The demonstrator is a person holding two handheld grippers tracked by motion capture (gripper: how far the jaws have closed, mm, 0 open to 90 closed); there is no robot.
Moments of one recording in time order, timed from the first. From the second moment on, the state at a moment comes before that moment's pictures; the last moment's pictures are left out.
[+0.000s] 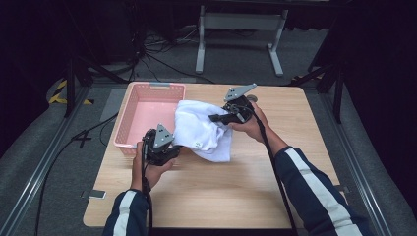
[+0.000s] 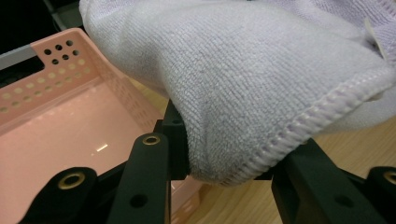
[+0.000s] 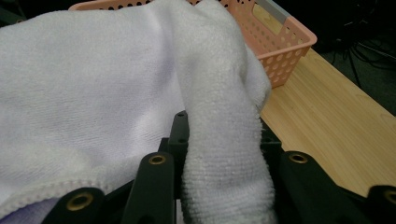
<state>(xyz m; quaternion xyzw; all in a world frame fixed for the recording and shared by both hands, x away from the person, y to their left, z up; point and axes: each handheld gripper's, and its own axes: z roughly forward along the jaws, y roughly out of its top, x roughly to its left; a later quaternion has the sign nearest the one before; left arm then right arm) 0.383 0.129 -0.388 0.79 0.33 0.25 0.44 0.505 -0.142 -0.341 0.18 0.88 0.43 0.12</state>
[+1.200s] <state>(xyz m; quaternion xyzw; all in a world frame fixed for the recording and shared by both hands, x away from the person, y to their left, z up) 0.403 0.244 -0.380 0.74 0.45 0.31 0.39 0.554 0.006 -0.335 0.16 0.87 0.46 0.10</state>
